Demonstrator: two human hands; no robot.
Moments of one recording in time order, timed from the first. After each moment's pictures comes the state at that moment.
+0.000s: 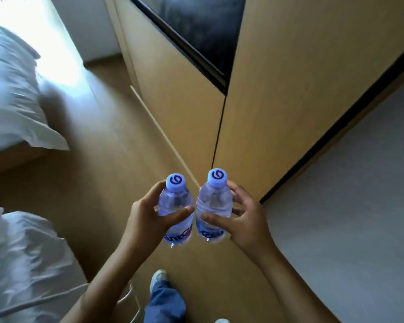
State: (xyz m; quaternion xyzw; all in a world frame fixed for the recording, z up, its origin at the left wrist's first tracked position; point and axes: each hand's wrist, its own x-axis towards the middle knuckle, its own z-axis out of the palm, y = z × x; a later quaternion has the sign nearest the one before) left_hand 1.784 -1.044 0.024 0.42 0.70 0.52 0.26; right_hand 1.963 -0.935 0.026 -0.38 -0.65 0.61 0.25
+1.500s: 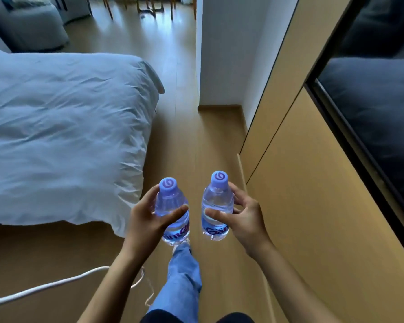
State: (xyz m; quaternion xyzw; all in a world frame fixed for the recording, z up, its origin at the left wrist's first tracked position) left_hand 0.913 -0.799 0.028 0.16 0.76 0.62 0.12; right_hand 1.010 -0.607 0.038 -0.23 -0.66 0.71 0.10
